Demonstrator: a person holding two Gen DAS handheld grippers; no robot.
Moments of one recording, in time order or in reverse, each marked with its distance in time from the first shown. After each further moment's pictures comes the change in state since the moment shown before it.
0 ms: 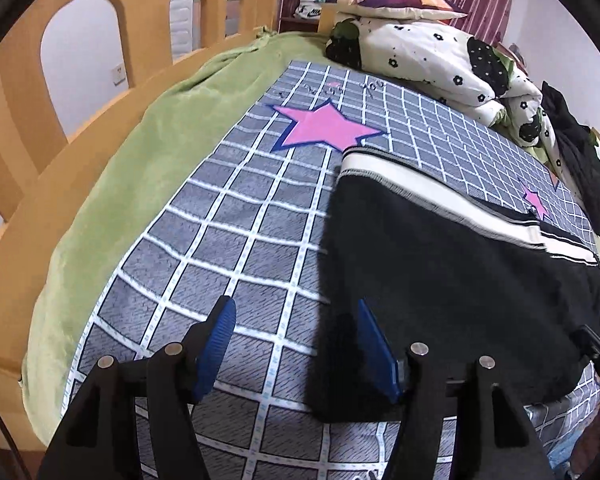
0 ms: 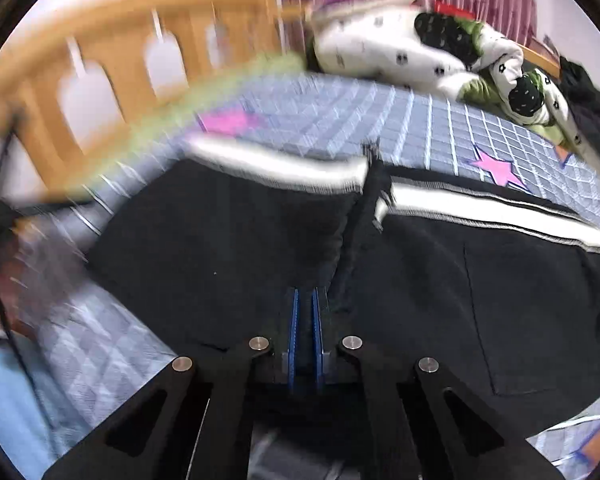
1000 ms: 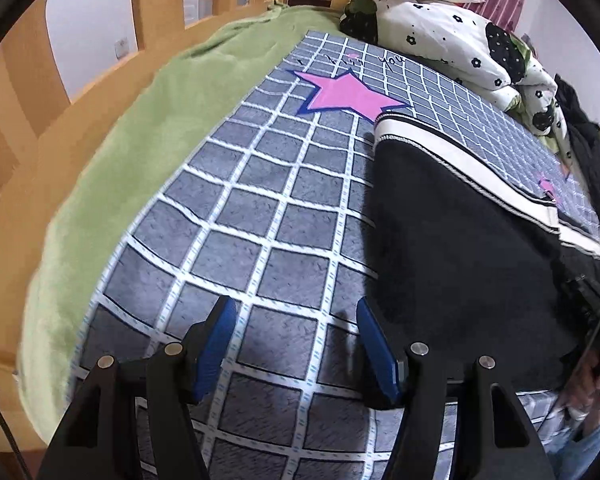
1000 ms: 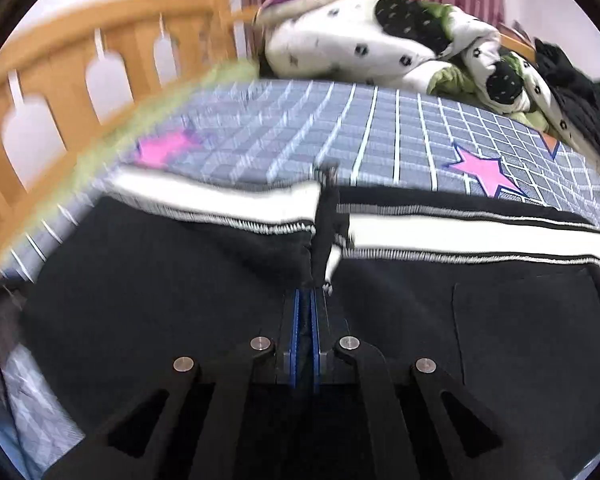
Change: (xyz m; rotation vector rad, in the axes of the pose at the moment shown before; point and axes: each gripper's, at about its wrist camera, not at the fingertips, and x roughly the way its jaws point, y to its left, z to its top) left arm 0.020 0.027 -0.011 -0.037 0.093 -0.029; right arm 0.084 -0.030 0.041 -0.001 0.040 -0.174
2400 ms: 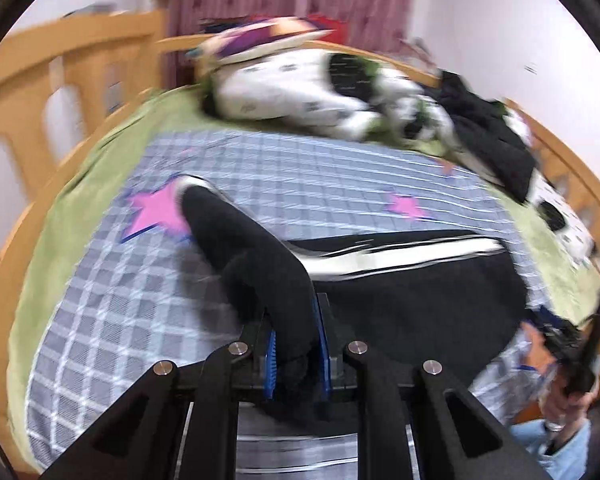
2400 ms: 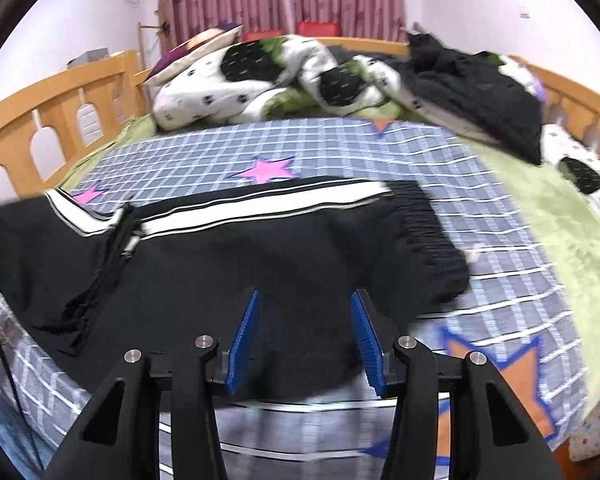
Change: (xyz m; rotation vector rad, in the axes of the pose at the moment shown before) left arm -0.096 -0.221 0.022 0.290 -0.198 -0.190; right arm -0.152 -0.209 -0.089 0.215 -0.136 -0.187
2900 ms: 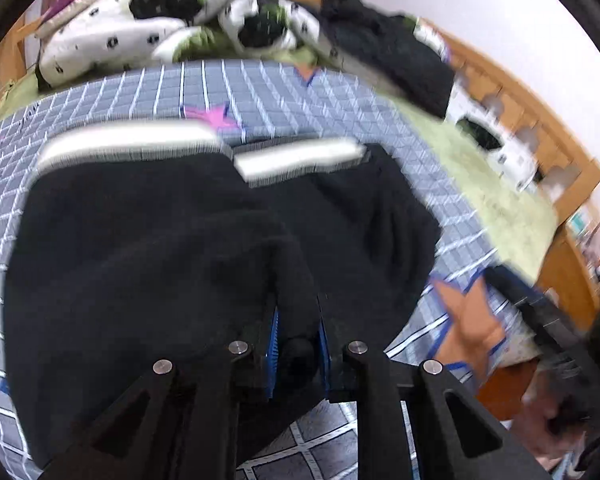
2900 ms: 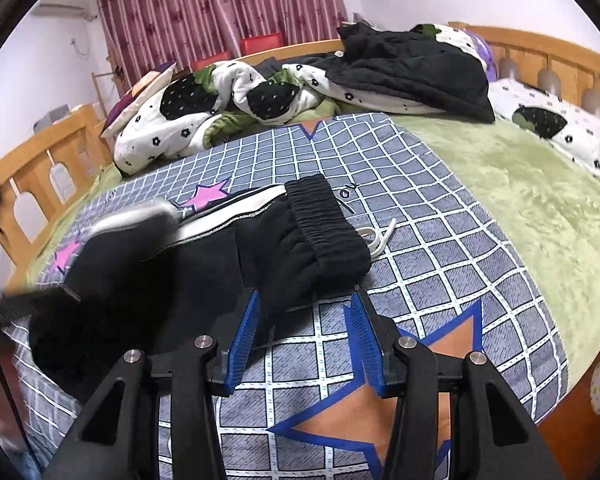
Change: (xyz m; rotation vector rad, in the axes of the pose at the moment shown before) left arm 0.140 -0.234 -0.056 0.148 0.214 -0.222; right arm -0.023 -0.088 -0.010 0.223 -0.024 0.015
